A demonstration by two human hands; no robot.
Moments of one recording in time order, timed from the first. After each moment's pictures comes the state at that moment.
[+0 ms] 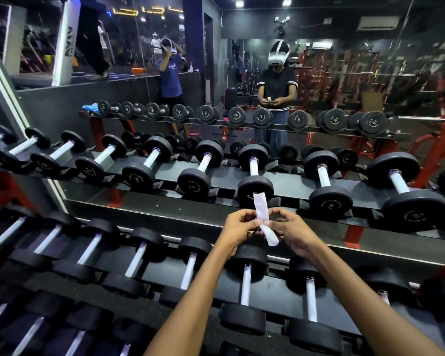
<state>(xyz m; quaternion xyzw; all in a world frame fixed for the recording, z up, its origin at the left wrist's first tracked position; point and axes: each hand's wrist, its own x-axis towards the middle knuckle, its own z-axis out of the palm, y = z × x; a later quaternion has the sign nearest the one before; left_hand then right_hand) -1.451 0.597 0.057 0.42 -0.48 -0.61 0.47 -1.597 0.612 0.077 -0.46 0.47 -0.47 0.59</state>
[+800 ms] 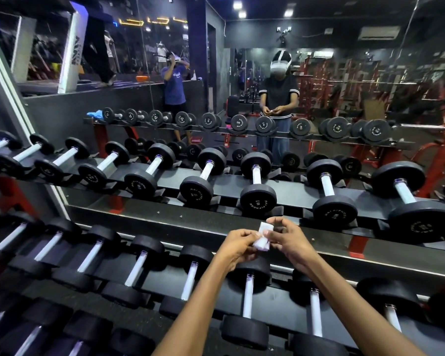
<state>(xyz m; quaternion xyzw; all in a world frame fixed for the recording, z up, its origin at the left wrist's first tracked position) -1.447 0.603 0.056 0.52 -0.43 -0.63 0.39 -1.584 0.607 0.070 -0.44 0.48 -0.50 0.57</state>
